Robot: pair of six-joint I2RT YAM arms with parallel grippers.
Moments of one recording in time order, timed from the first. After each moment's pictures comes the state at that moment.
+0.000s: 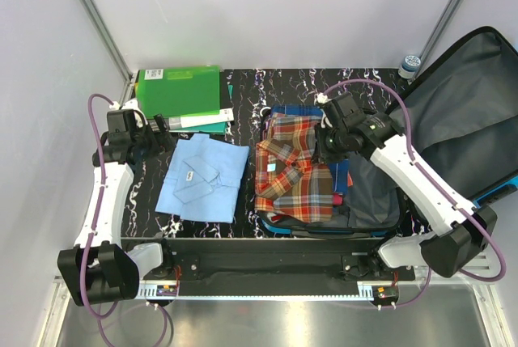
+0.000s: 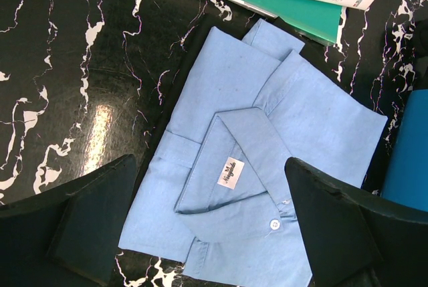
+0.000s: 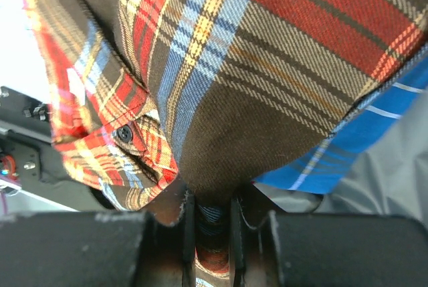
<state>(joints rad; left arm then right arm) 0.13 1.11 0.97 -0.63 0.10 -0.28 0.57 1.34 1.40 -1.05 -0.04 0.41</state>
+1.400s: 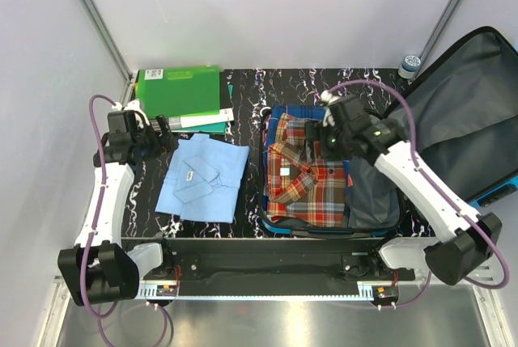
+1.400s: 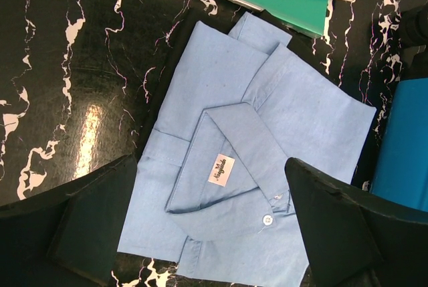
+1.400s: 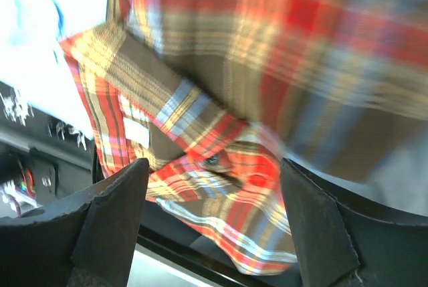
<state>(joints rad) 0.13 1.11 0.96 -0.61 0.15 -0.28 0.51 1.28 1.34 -0.93 -0.07 0.40</state>
